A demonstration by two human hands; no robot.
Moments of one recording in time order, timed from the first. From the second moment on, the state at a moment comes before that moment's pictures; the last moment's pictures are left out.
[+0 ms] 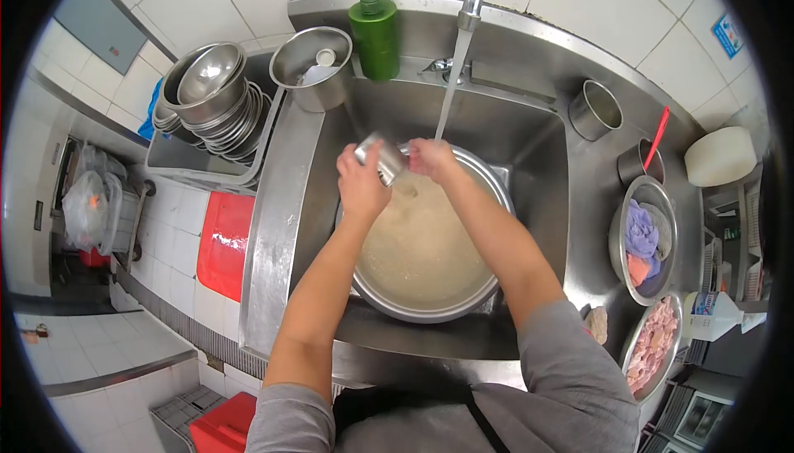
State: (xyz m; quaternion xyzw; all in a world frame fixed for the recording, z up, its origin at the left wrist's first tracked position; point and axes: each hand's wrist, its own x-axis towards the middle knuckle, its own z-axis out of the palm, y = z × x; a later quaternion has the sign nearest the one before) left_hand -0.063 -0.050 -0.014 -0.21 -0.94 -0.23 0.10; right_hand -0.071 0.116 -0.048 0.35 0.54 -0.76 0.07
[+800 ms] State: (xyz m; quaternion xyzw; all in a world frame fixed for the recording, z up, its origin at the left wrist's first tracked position) left_hand -0.074 -0.035 -0.062 0.00 -0.87 -0.49 -0.03; right_hand -0.029 0.115 -0.065 -0.26 0.96 -0.10 -0.04
